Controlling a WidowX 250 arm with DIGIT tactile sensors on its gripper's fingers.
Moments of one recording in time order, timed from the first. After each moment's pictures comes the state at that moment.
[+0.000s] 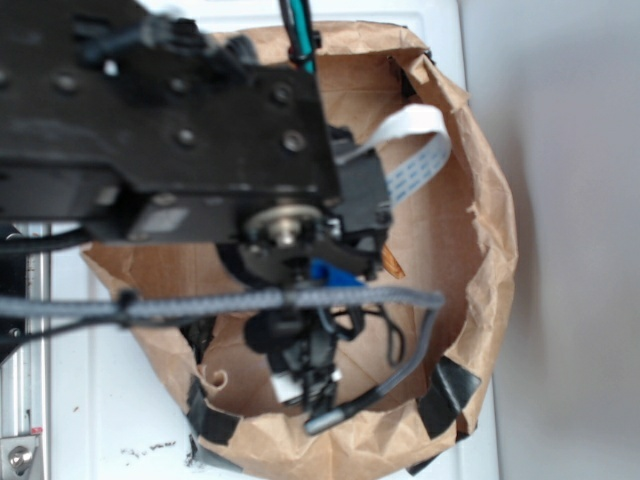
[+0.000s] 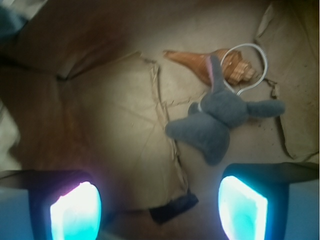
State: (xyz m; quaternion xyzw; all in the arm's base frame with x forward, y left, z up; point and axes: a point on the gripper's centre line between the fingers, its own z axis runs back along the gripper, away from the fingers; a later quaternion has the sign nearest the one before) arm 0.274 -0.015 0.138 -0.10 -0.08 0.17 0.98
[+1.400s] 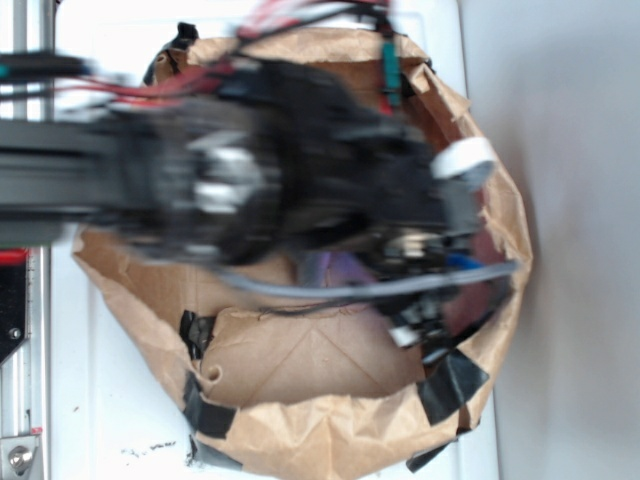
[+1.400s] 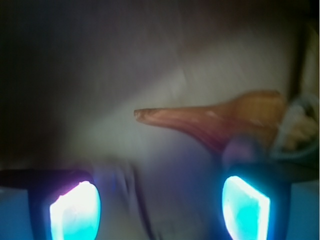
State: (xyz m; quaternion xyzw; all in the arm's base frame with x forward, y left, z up) arm 0.350 0.017 0.055 -0.07 -0.12 0.28 0.95
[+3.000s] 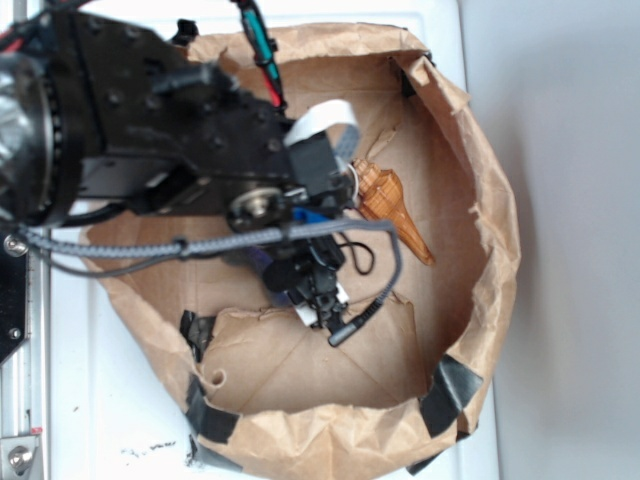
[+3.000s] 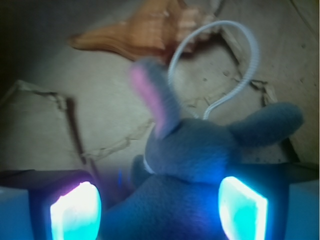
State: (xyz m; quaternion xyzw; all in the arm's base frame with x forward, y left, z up) arm 0.283 0.022 0.064 -0.07 -0.14 0.26 0.95
